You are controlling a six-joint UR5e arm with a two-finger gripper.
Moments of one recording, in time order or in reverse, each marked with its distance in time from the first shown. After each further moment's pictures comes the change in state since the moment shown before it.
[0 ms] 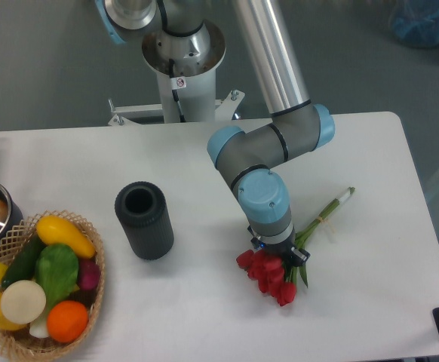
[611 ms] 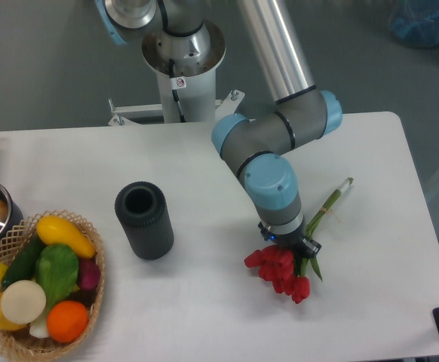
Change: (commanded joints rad) arm 0.040 0.063 0.075 -0.078 -0.028 0.006
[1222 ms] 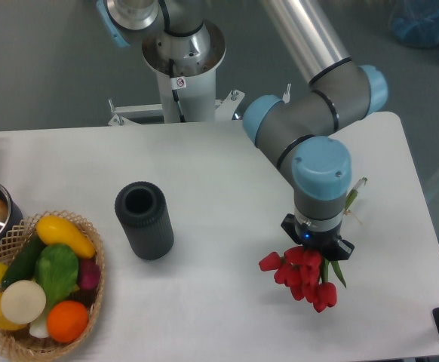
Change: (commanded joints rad) arm 0.040 -0.043 0.273 -0.282 -0.157 0.002
